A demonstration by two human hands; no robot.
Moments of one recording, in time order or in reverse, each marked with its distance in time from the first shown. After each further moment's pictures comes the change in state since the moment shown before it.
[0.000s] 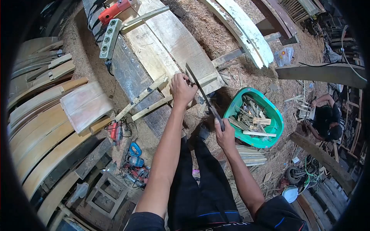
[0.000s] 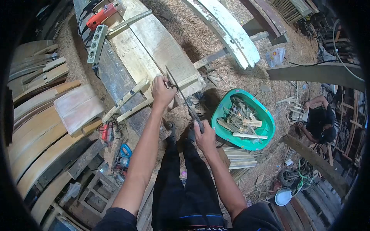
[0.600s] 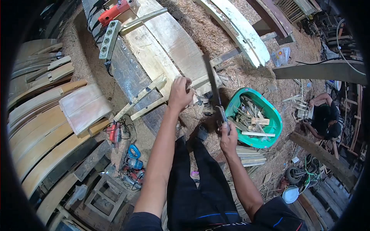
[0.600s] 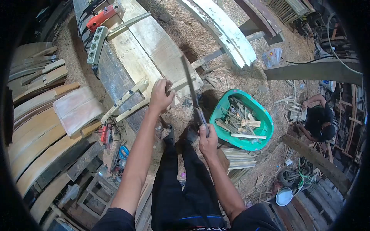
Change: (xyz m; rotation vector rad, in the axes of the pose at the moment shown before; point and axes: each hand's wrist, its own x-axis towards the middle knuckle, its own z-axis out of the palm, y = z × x) left_hand -0.007 -0.012 -0.015 -0.112 -0.150 0.277; right_hand -0.025 0.009 -0.011 0.386 0.081 0.104
